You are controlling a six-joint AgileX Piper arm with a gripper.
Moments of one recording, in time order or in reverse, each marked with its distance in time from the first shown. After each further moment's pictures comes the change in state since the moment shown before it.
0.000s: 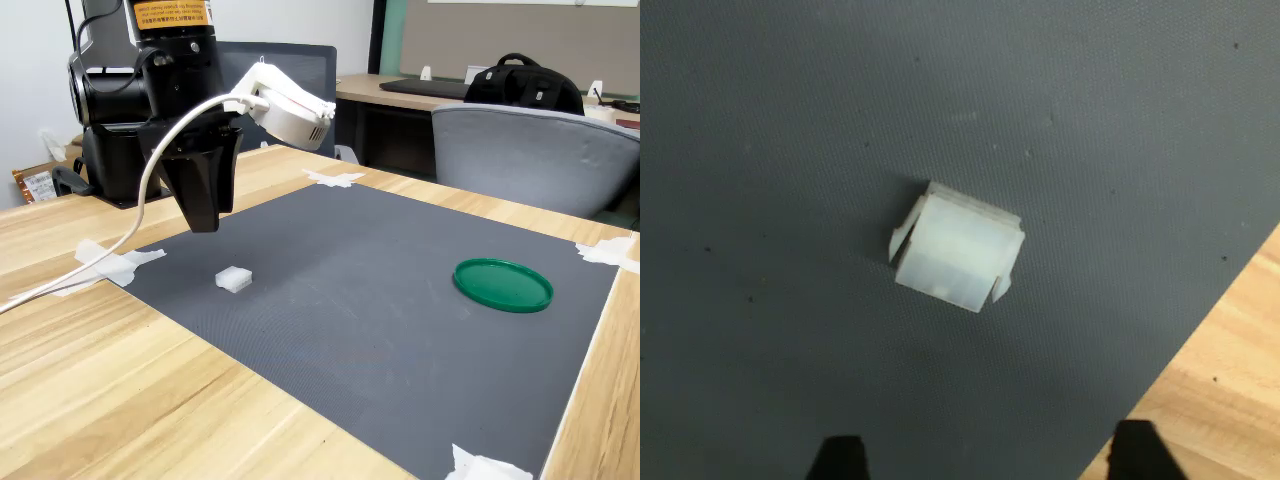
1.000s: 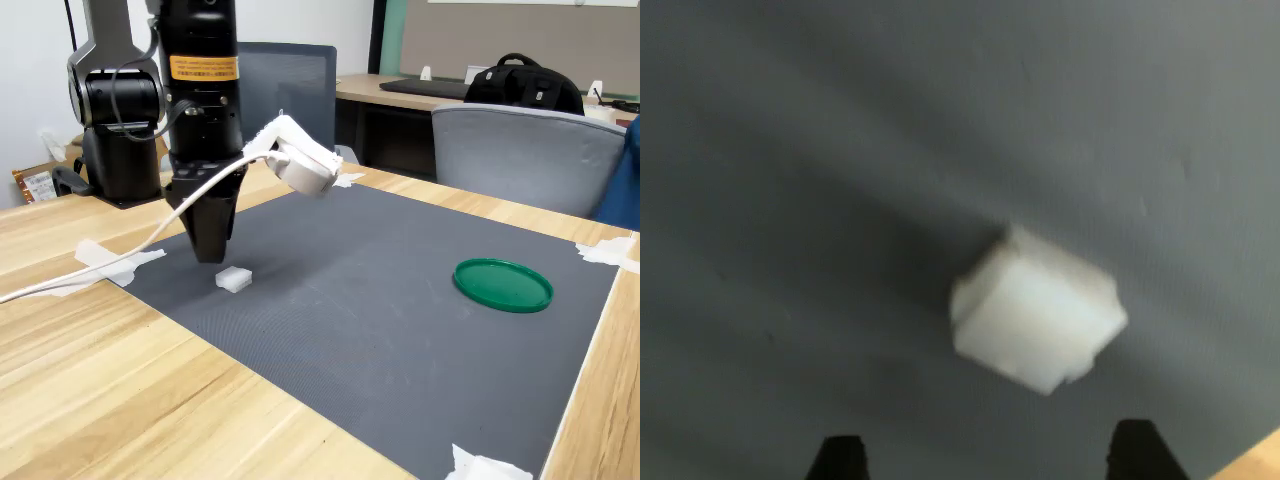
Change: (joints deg) arm 6.2 6.4 -0.8 -5.8 -0.1 3.5
